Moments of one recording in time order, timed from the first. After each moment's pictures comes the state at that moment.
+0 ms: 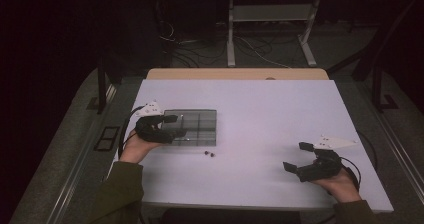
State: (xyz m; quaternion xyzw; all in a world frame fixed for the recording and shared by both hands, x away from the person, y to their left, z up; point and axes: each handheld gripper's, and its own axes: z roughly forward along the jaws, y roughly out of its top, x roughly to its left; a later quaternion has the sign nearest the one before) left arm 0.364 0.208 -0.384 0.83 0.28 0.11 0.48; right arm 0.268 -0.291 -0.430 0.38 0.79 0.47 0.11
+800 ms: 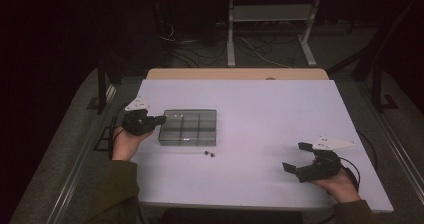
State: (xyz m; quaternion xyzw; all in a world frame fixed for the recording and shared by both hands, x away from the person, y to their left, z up) left arm 0.382 0.251 -0.393 0.81 0.37 0.16 0.42; right arm 0.267 -0.289 -0.431 0.37 0.79 0.47 0.11
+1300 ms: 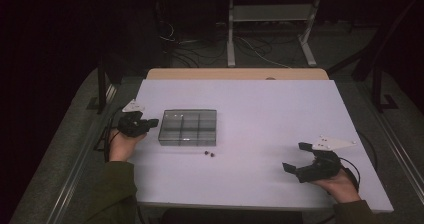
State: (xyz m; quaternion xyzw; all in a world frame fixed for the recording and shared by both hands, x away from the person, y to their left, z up) left arm 0.389 0.269 -0.415 0.82 0.41 0.16 0.38; right arm 0.267 -0.288 -0.431 0.37 0.80 0.47 0.12
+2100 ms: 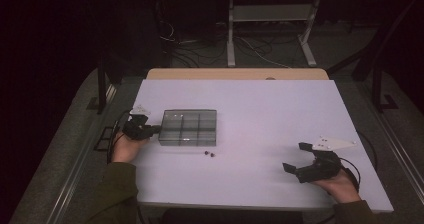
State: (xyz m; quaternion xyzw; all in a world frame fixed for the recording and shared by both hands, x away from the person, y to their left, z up) left arm 0.392 0.261 -0.431 0.83 0.41 0.12 0.35; right arm 0.266 -0.288 -0.430 0.37 0.80 0.47 0.12
